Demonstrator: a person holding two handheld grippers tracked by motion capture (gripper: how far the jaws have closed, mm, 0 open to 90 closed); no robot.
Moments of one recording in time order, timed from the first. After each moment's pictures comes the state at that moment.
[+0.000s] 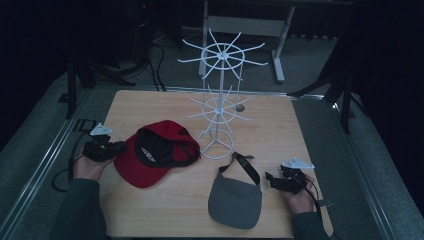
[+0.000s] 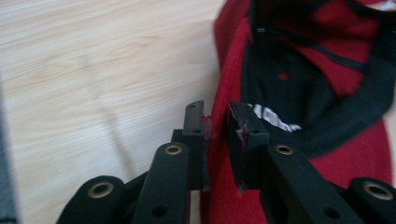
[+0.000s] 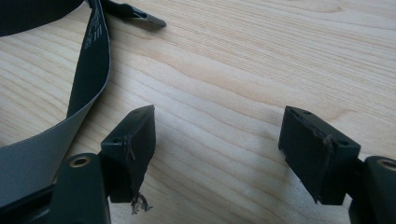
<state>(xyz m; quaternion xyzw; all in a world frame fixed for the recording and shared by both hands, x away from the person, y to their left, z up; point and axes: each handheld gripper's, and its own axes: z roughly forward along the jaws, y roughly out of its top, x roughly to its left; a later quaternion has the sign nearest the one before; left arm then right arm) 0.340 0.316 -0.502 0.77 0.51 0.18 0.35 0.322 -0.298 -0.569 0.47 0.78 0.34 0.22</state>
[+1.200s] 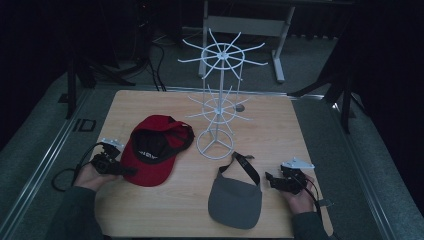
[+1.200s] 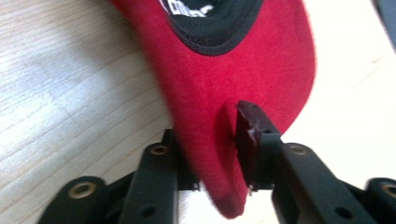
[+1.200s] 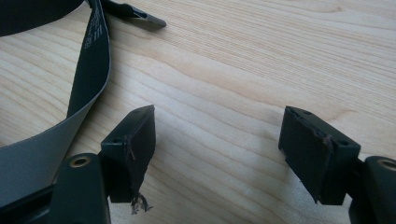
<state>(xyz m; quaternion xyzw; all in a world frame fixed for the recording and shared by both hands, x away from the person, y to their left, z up) 0.337 0.298 -0.531 0.84 0.44 -0.04 0.31 0.322 -0.298 -0.569 0.47 0.78 0.34 0.22</state>
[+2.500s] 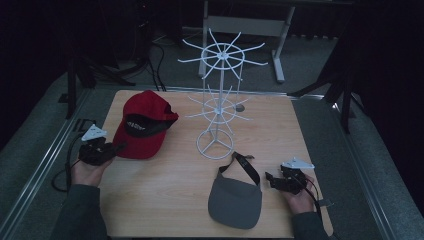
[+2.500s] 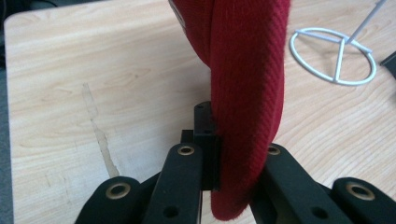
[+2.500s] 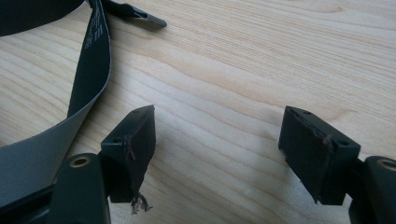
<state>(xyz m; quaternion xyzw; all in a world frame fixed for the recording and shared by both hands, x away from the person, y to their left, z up) 0.317 0.303 -0.480 0.75 0.49 0.21 0.40 0.322 -0.298 -0.569 0.47 0.78 0.34 0.22</state>
